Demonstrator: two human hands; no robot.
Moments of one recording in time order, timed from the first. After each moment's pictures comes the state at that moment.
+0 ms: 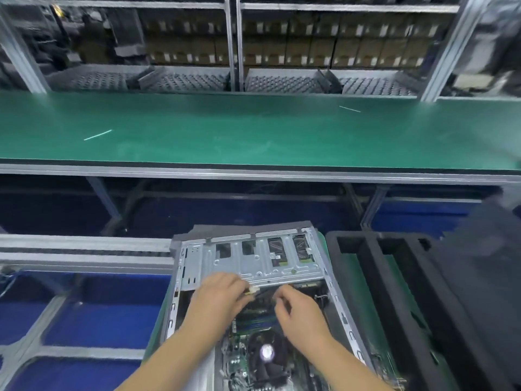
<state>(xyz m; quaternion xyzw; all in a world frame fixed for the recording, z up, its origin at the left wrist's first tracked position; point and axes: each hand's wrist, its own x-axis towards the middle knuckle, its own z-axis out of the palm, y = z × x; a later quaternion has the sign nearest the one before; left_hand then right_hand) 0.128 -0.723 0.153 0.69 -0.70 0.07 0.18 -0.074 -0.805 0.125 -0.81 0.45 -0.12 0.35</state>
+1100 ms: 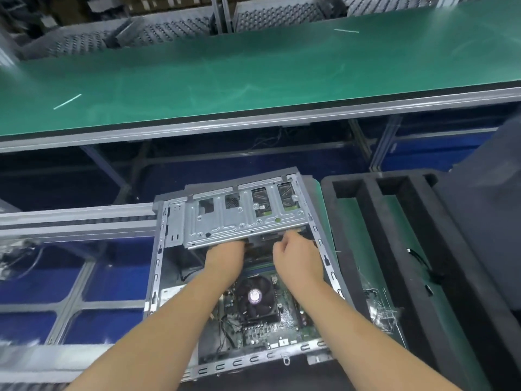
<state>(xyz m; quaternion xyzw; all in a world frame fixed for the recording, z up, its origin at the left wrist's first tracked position) 0.091 -0.773 0.100 0.82 -0.56 -0.11 -0.08 -0.081 -0.812 0.142 -0.73 0.58 -0.14 0.33</state>
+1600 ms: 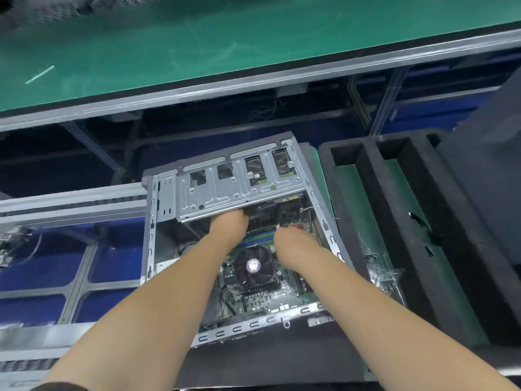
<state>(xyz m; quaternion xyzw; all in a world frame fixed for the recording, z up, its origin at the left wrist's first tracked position) 0.086 -0.796 0.091 0.83 -0.53 -0.16 -0.07 -0.087 -0.805 0.128 -0.83 0.45 0.19 0.26</state>
